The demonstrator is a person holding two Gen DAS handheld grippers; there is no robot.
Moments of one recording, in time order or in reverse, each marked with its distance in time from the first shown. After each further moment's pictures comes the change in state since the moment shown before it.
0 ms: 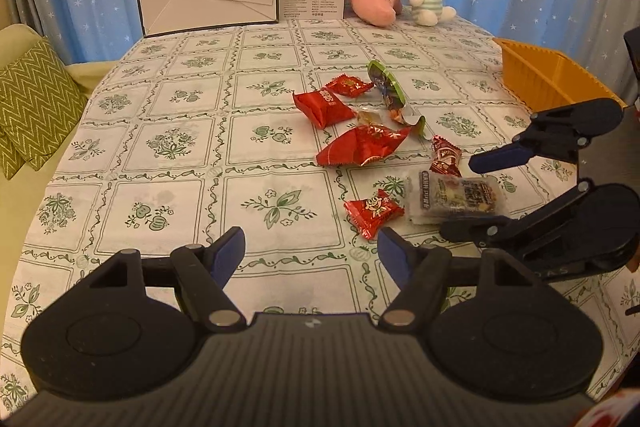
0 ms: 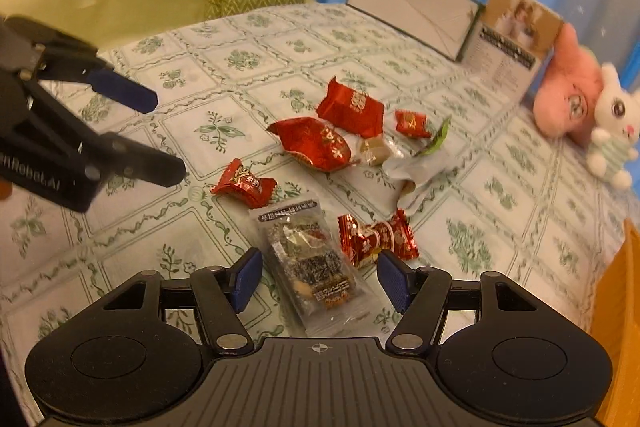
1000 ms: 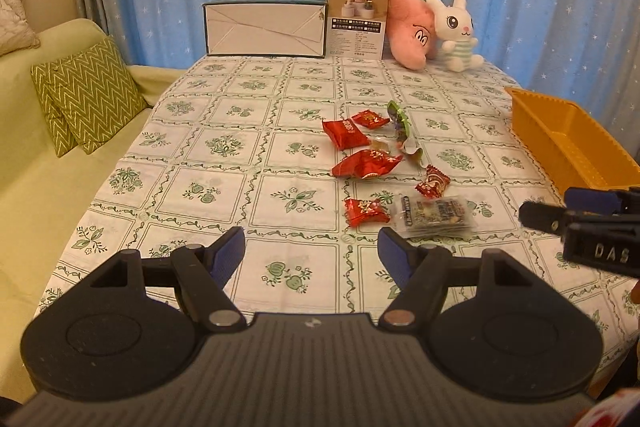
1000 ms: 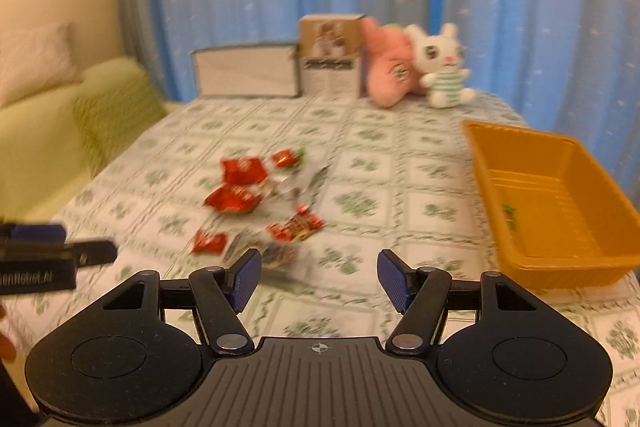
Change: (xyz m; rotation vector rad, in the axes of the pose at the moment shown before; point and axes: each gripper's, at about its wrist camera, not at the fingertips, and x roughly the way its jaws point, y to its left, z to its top) left arm -0.082 -0.027 -0.018 -0.131 -0.088 0.136; right arm -0.121 0.022 -0.037 0.499 -0.204 -0.241
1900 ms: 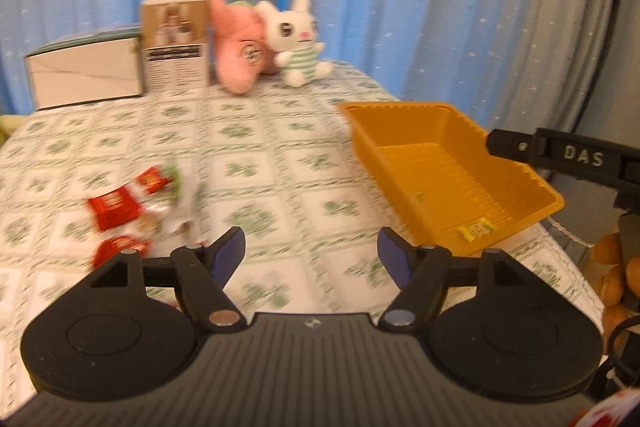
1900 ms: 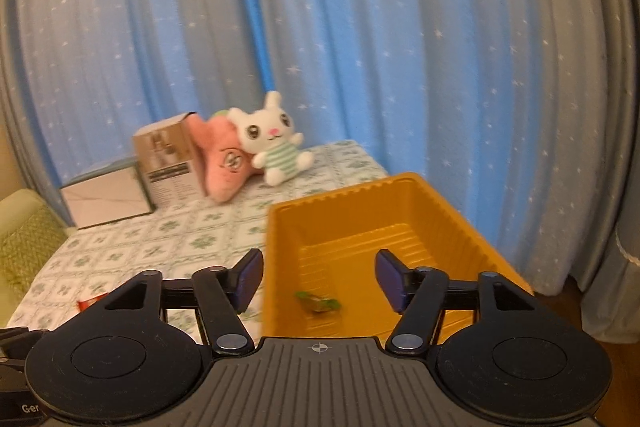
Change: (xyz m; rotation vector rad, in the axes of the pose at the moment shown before) left arm 0.051 -0.162 0.048 0.137 -0.035 -0.284; right arm -0.048 -0.164 0.034 0.317 -0.231 -0.245
